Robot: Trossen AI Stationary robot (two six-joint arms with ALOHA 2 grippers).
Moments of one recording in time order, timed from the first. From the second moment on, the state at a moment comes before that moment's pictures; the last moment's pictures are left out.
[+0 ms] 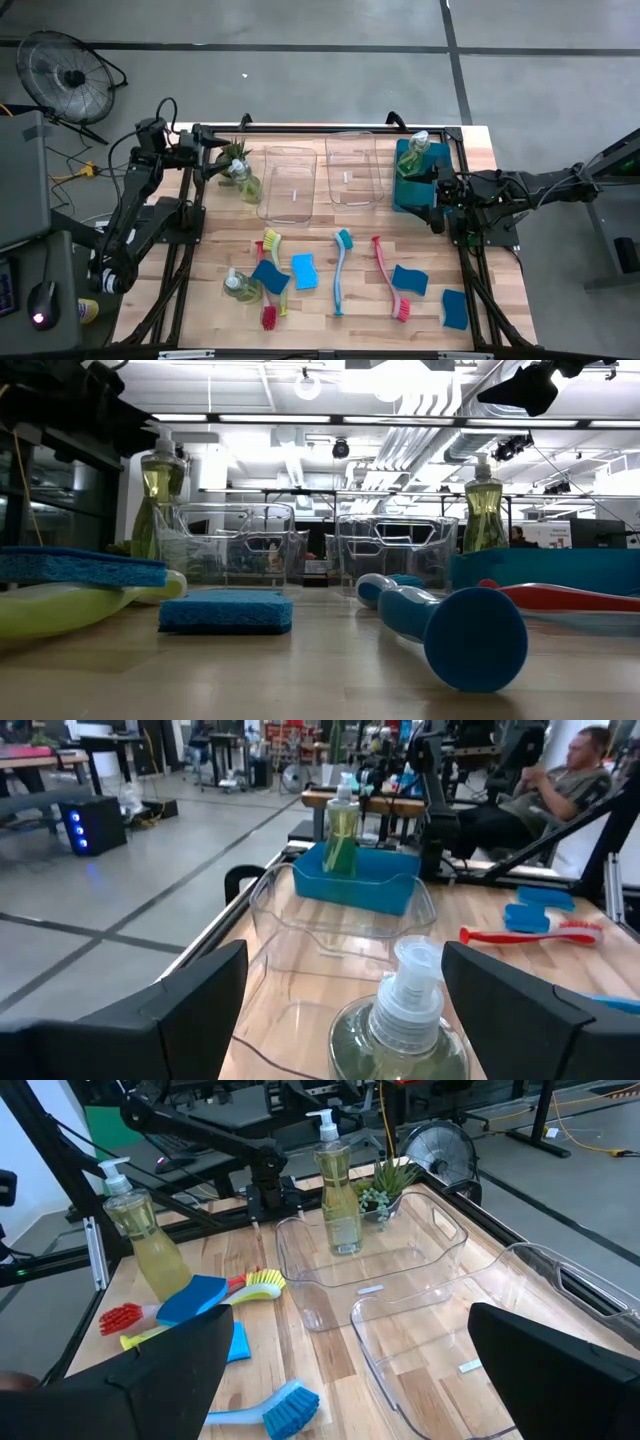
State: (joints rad) left arm 1.41 0.52 0.48 -0.38 1.19 0.40; right arm 0.19 0.56 0.66 -0.37 0.36 0.29
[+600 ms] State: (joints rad) left arm 1.41 0.49 0.48 -0.28 1.27 0.36; right arm 0.19 0.56 0.66 -0.37 0.36 0.29
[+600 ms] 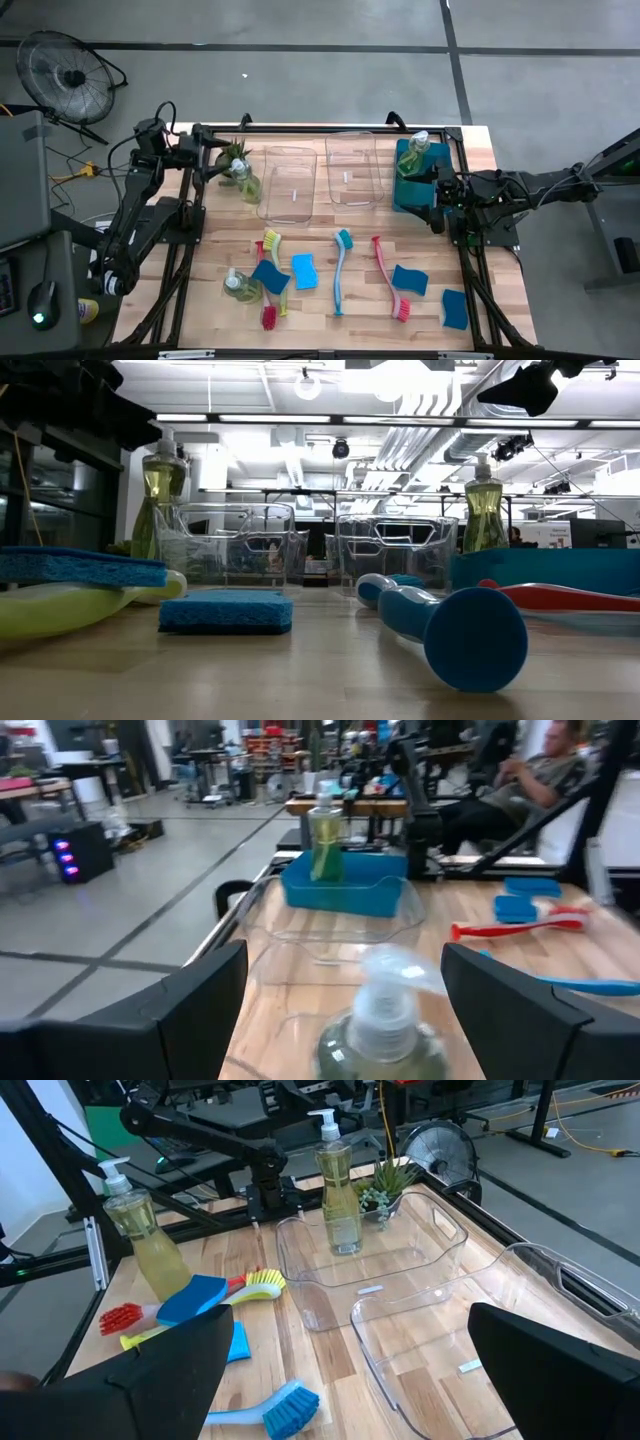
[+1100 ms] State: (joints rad) left arm 1.41 0.40 0.48 -0.38 1.30 0.37; right arm 0.19 0.56 0.66 -0.37 0.36 0.29
